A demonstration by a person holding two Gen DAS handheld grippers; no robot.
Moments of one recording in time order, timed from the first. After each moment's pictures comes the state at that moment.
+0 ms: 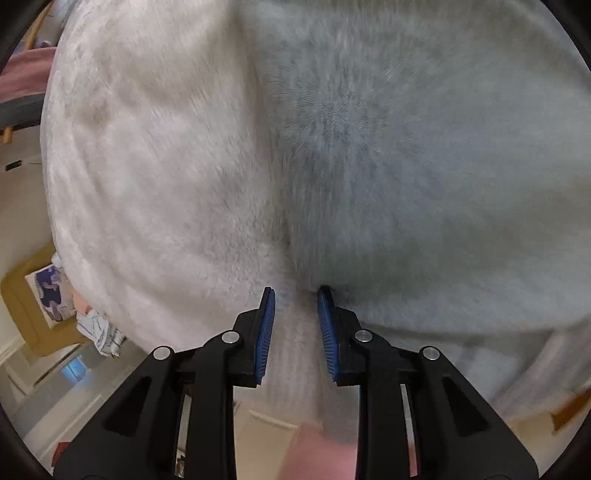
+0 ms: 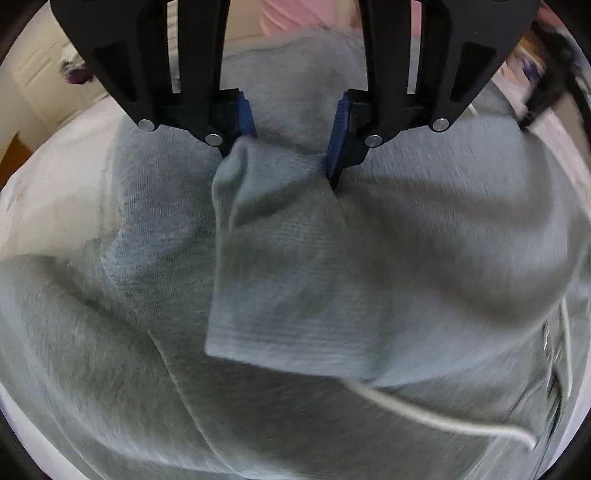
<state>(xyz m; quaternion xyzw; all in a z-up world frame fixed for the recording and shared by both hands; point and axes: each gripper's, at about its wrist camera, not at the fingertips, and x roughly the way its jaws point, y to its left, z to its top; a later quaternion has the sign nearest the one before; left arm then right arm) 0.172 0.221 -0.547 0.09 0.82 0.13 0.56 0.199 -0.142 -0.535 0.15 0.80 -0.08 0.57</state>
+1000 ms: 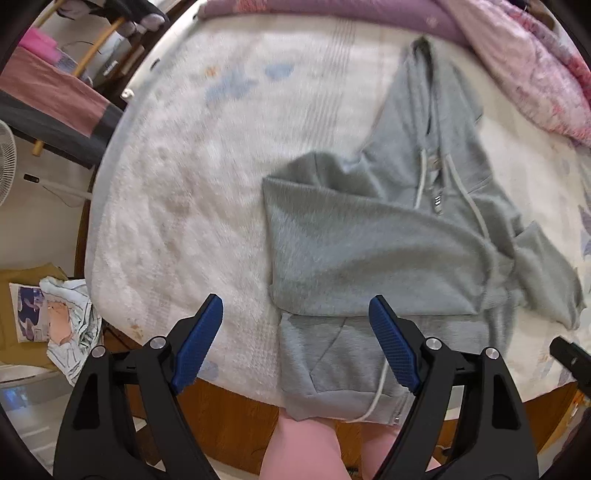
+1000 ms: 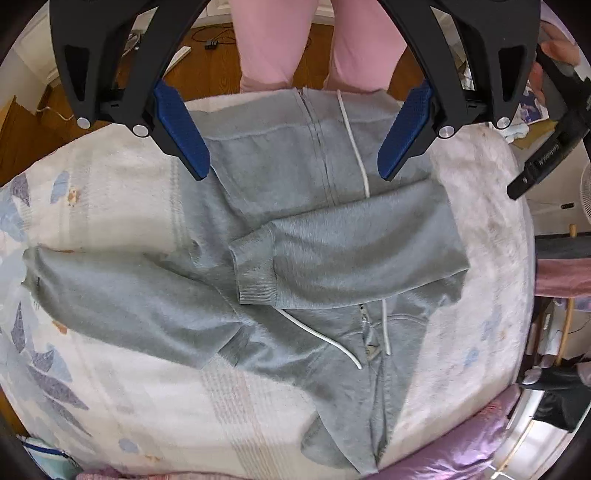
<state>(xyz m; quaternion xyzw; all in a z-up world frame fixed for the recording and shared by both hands) 0.181 0.157 -0.284 0.00 0.67 0.10 0.74 0.162 -0.137 -0.316 0.16 0.70 0.01 0.69</state>
